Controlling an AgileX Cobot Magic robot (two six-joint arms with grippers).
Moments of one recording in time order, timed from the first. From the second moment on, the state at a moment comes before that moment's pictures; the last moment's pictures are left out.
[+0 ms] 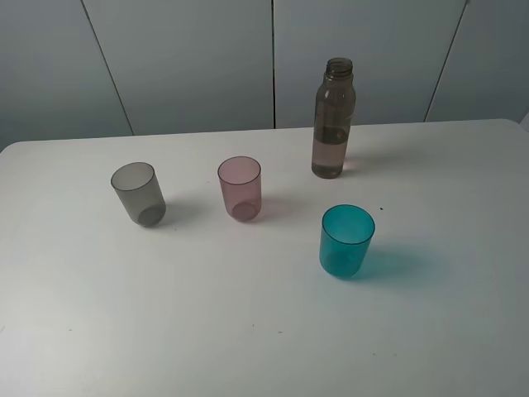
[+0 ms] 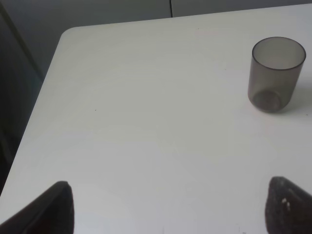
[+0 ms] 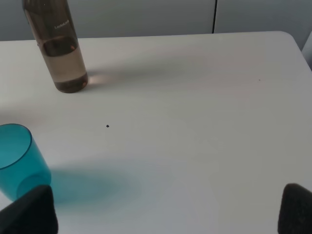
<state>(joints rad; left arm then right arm) 0.03 0.00 -0.51 0.08 1.08 0.03 0.11 0.00 -0.51 -0.09 1.10 0.12</state>
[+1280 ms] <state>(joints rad) 0.03 0.00 -0.51 0.08 1.08 0.03 0.11 0.00 -0.51 -0.09 1.10 0.12</state>
